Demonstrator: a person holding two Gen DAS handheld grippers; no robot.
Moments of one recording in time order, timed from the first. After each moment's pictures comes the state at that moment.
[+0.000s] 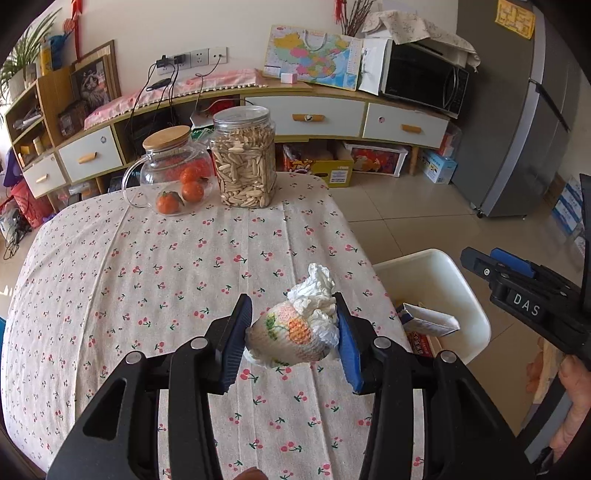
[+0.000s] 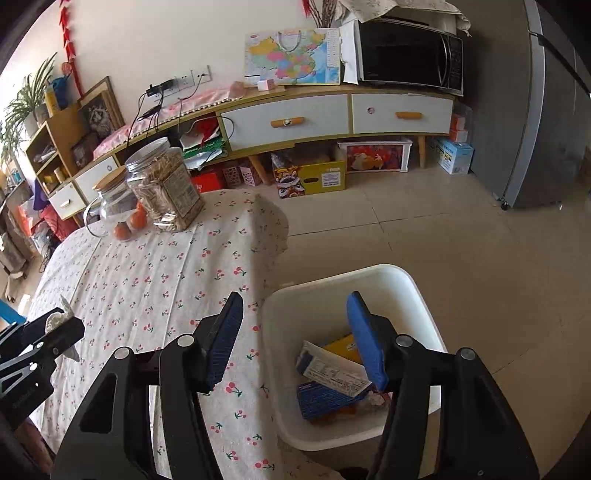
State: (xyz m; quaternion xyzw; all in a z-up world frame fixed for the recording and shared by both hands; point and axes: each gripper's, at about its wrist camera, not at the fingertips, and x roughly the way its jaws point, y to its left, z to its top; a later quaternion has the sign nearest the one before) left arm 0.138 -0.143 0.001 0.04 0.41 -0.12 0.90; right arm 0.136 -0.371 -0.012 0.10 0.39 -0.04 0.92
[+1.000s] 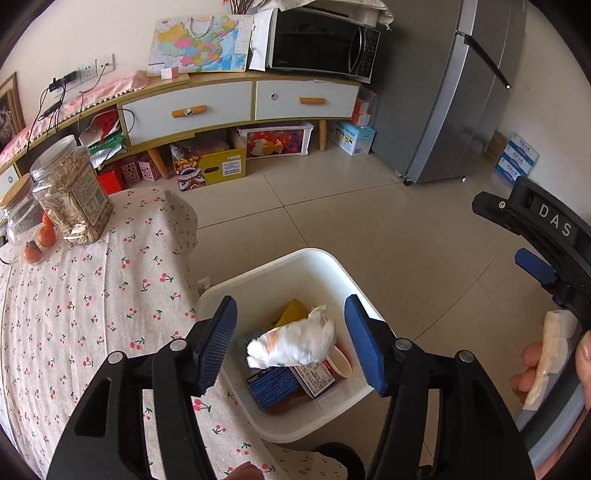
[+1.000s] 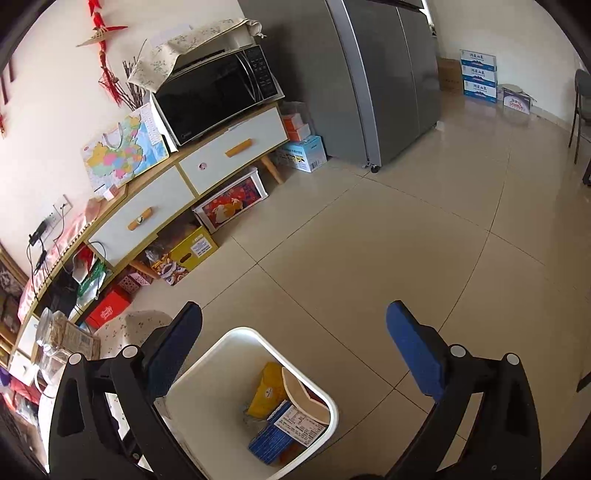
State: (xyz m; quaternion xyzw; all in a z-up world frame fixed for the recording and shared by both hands) left arm 0.157 -0.335 -0.016 0.07 0.43 -0.25 0.86; right arm 0.078 -0.534 0.003 0.27 0.30 -0.29 0.87
